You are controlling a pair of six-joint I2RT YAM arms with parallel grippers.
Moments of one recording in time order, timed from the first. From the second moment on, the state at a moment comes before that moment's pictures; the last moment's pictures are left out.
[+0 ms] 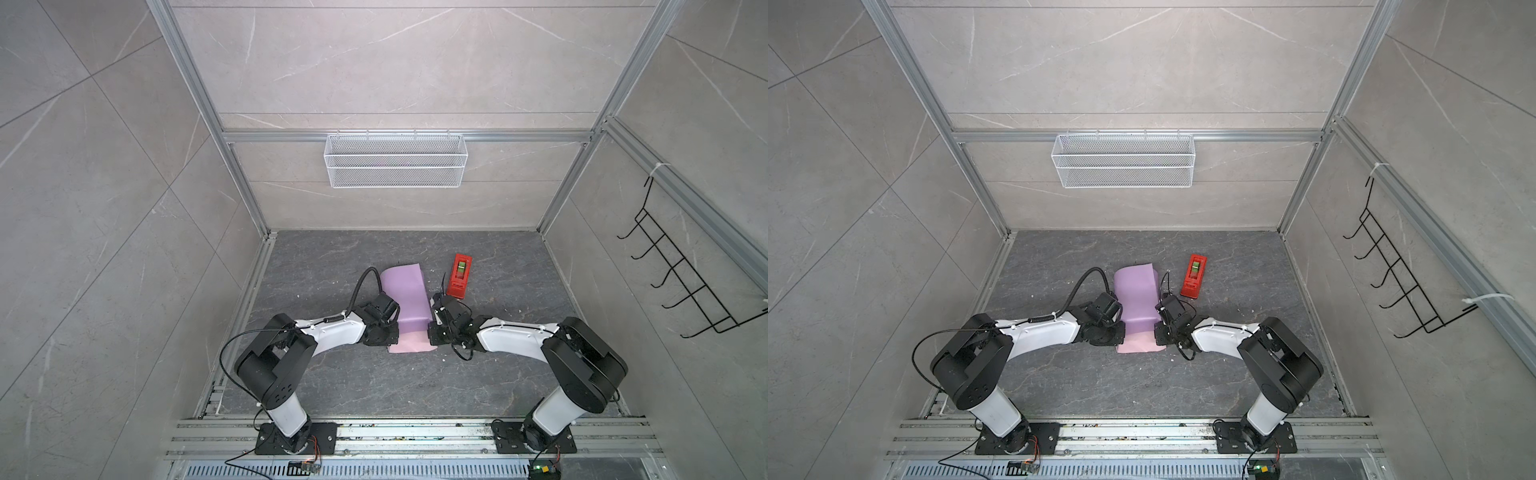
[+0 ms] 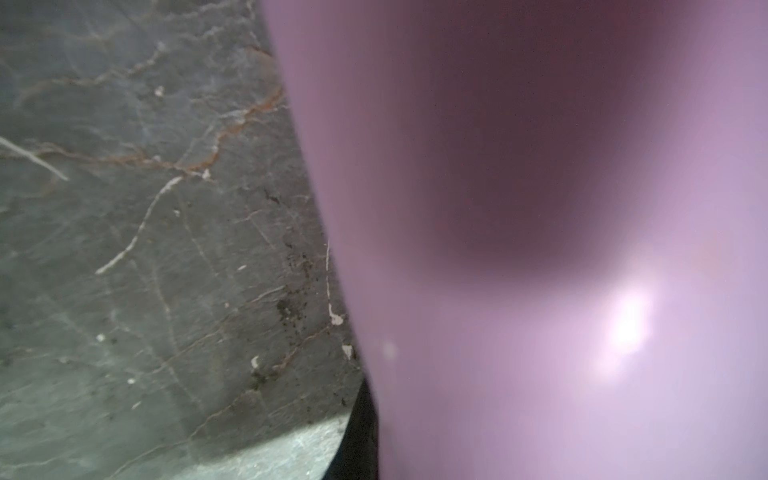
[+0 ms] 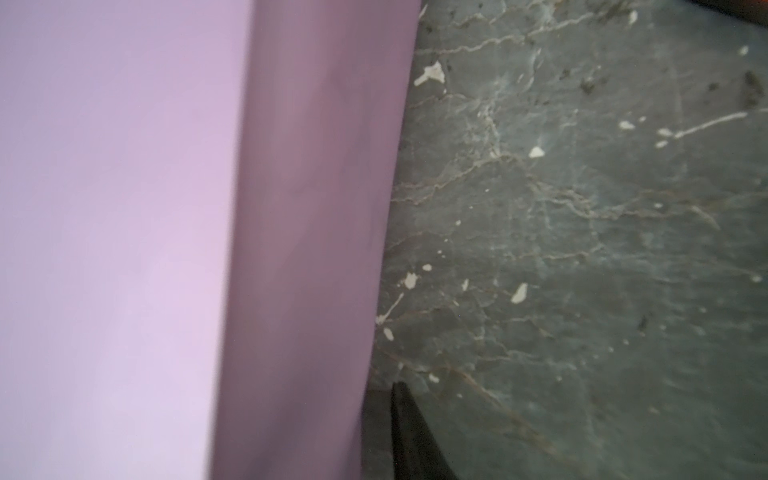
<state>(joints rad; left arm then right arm) -0.74 1.68 0.90 -0.37 0.06 -0.63 0.69 1.65 0.78 -0.13 0.03 0.48</state>
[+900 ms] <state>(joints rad) -0.74 1.69 0.92 -0.39 0.04 -0.64 0.69 1.58 0.74 -0.16 0.01 0.53</state>
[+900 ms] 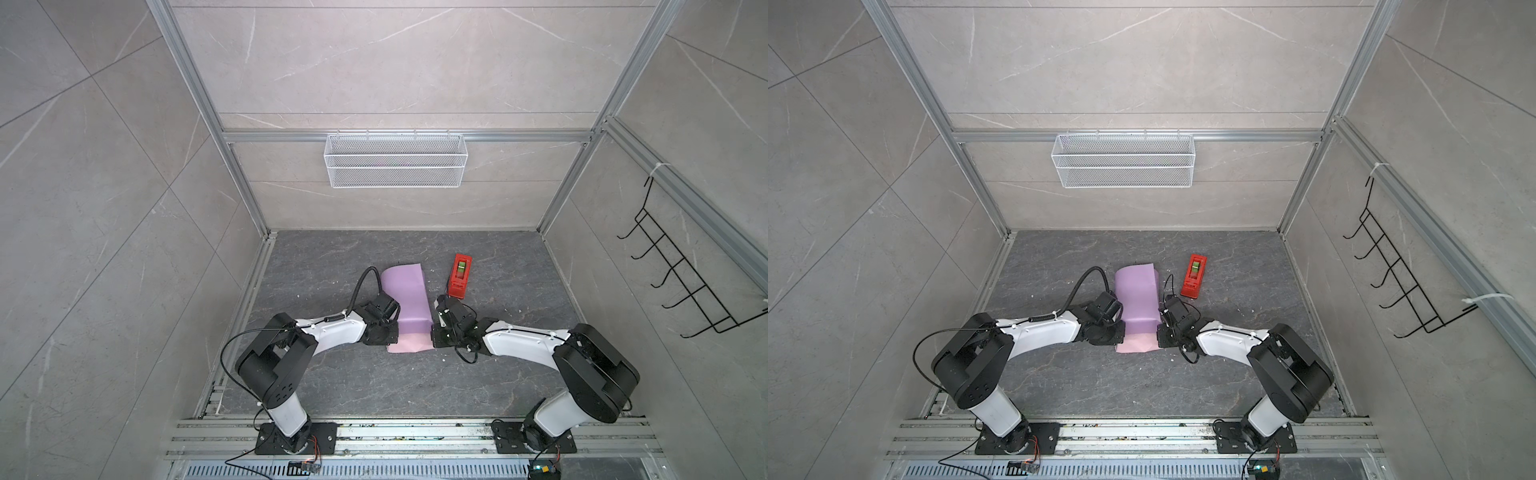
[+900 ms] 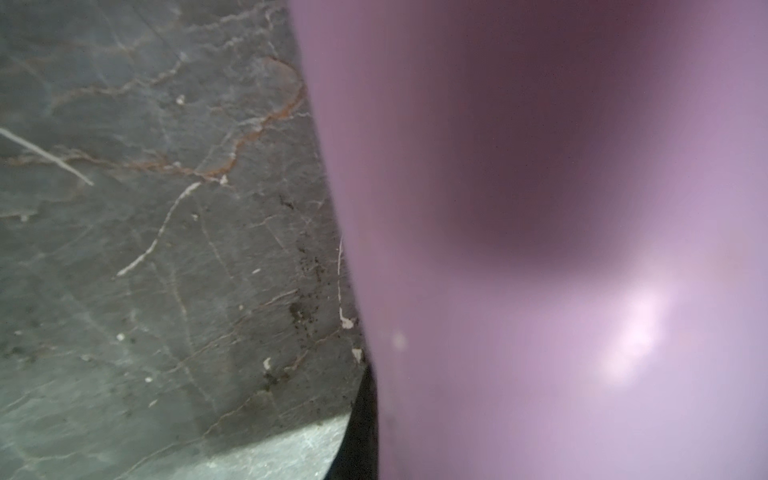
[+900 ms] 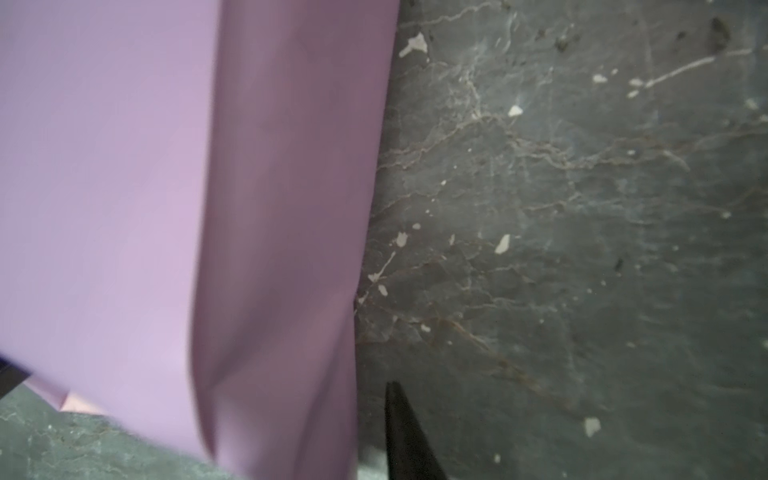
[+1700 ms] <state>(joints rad) -0.80 1.61 0.85 -0.42 0.00 -0.74 0.69 1.60 0.75 -0.15 0.00 0.56</state>
